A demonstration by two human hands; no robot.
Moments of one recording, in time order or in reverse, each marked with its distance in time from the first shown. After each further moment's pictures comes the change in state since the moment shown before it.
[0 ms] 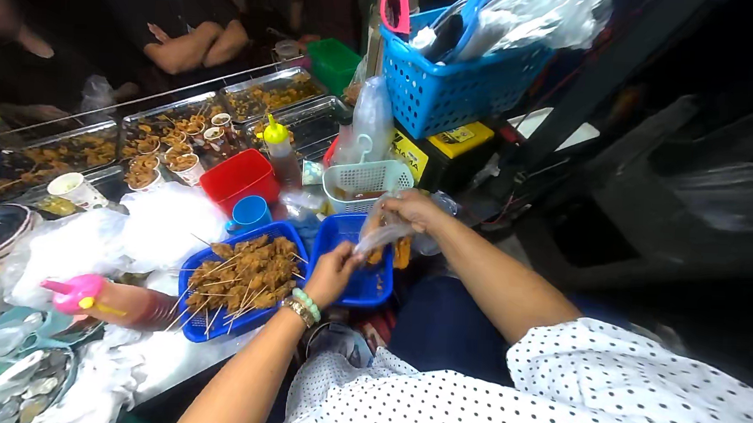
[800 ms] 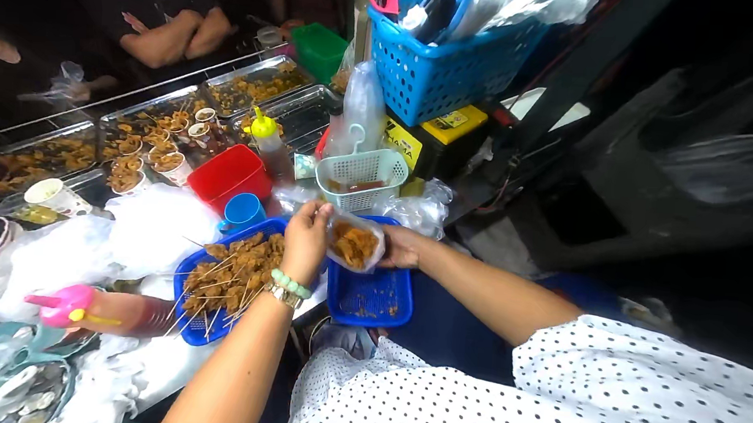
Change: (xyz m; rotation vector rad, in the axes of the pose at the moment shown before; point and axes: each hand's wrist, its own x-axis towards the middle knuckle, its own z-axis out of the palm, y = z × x) left_hand 0.010 0.055 -0.040 -0.258 0.388 -0.241; right_hand -0.027 0.062 0.036 0.585 -0.159 0.502
